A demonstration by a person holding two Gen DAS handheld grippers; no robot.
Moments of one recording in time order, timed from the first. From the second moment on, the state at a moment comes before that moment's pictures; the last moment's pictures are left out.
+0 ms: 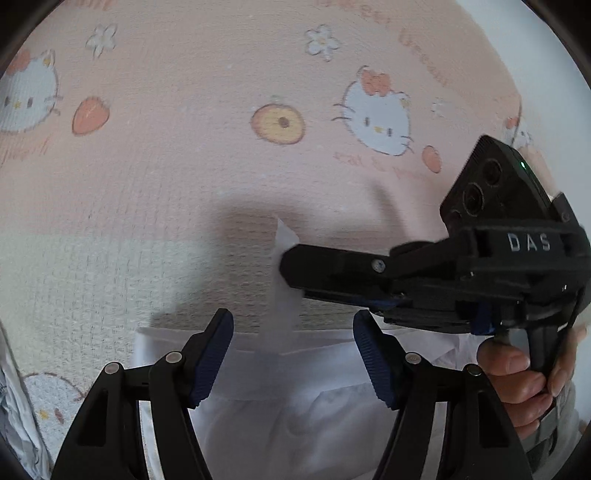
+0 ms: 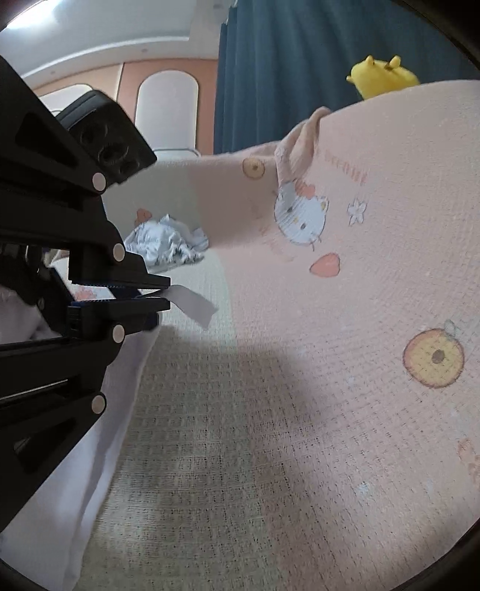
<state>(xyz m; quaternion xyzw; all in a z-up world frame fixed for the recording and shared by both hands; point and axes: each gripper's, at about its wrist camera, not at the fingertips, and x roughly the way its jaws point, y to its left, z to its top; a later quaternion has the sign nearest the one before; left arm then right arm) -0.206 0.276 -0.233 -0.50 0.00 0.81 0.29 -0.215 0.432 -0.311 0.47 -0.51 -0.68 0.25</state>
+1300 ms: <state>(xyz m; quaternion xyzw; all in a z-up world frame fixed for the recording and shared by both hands) -0.147 0.240 -0.226 -0.45 0.02 0.86 0.24 -0.150 0.392 -0.322 0.55 -0.42 -0.70 0.19</state>
